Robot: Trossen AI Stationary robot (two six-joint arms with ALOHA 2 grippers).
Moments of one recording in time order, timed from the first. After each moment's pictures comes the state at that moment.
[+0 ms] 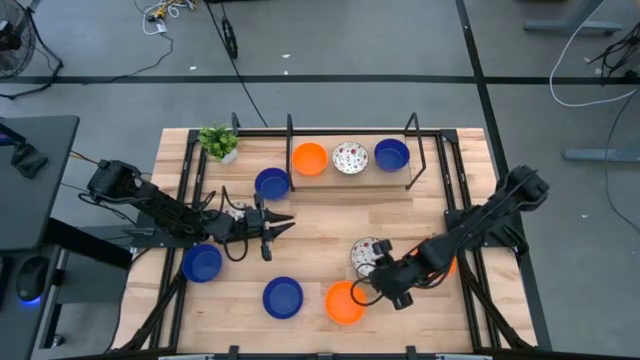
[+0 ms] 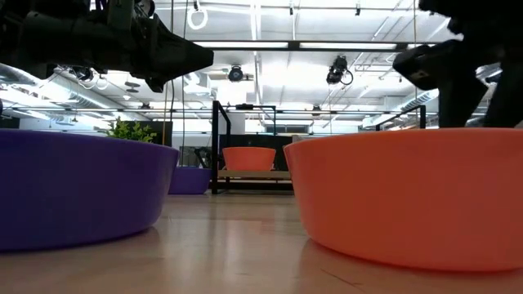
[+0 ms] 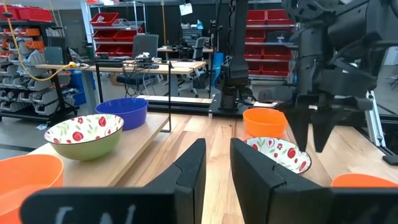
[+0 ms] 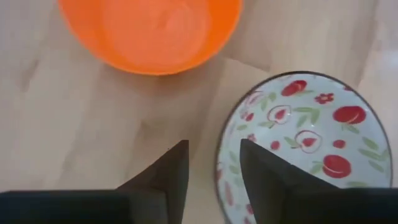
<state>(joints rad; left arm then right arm) -0.30 1.39 0.30 1.15 -0.53 -0.01 0.60 1.59 0.97 -0.56 0.22 0.20</state>
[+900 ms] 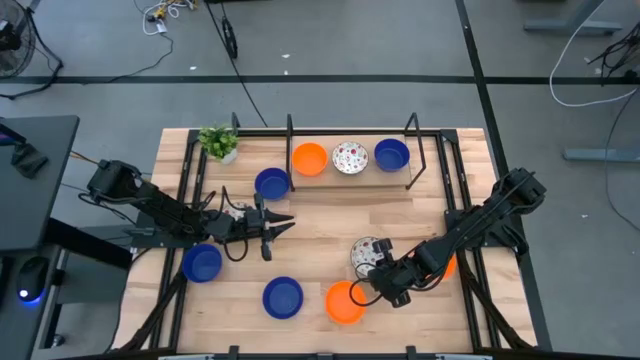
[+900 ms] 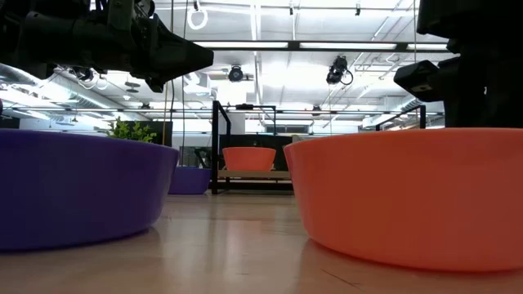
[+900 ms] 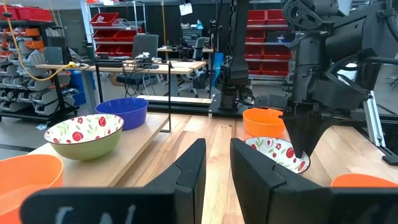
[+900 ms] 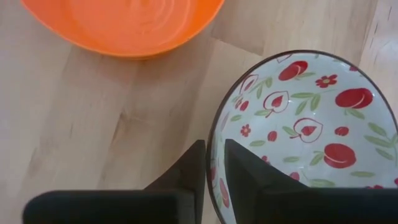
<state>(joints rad) -0.30 1.39 0.30 1.15 -0.53 -0.01 0.60 1.61 0.94 -0.54 0.25 0.22</state>
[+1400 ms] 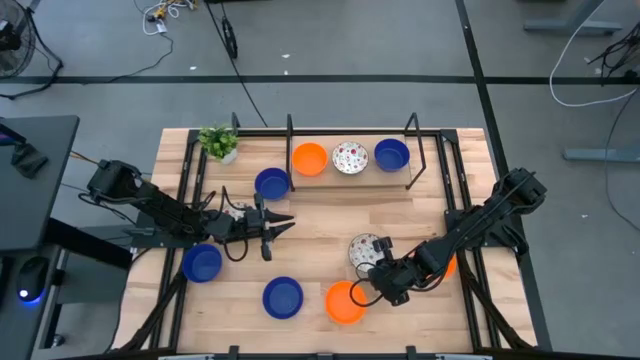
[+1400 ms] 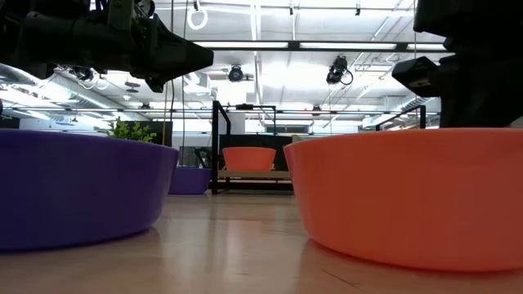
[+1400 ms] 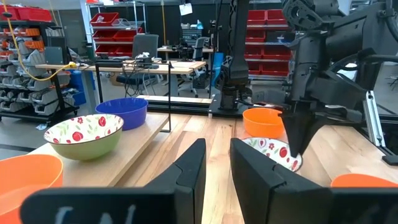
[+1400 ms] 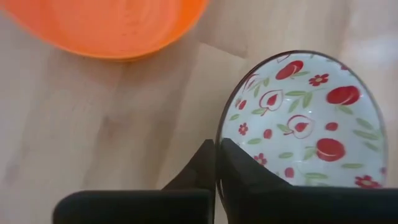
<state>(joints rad) -0.30 1.39 0.30 1.15 -0.53 -0.01 0.61 1.61 0.94 -0.55 0.32 0.22</state>
